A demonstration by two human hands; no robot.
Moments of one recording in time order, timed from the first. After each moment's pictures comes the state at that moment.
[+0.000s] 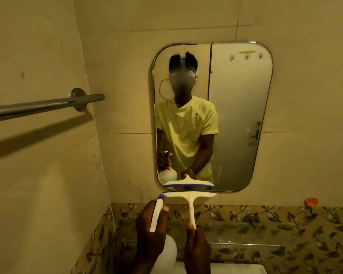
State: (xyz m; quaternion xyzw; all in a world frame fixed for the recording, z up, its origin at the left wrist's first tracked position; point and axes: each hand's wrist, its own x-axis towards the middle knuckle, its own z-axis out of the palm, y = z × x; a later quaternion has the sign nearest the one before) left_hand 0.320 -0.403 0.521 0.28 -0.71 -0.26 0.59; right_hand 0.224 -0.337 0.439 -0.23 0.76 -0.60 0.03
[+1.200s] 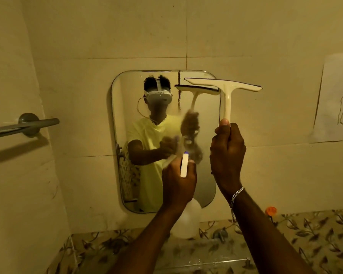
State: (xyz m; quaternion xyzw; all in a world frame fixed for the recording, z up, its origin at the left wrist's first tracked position) left_hand 0.154 -0.334 0.688 0.14 -0.73 -0.30 0.60; right_hand 0.092 -0.249 0.762 -0.32 0.52 -0.75 -0.25
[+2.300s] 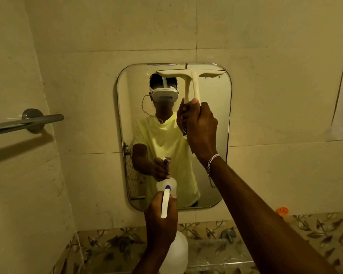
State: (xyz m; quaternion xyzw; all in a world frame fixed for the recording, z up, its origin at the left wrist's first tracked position) left_hand 0.201 -0.371 0.583 0.21 -0.68 -0.32 0.63; right_hand 0.086 -0.343 0.800 -0.36 0.57 -0.70 -0.23
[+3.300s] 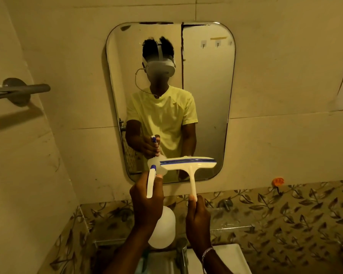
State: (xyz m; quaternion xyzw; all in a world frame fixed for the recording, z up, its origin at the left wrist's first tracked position) left_hand 0.232 -0.388 0.569 0.21 -0.68 -0.31 0.64; right_hand 0.135 -0.302 0.468 -0.28 0.69 -0.66 -0.05
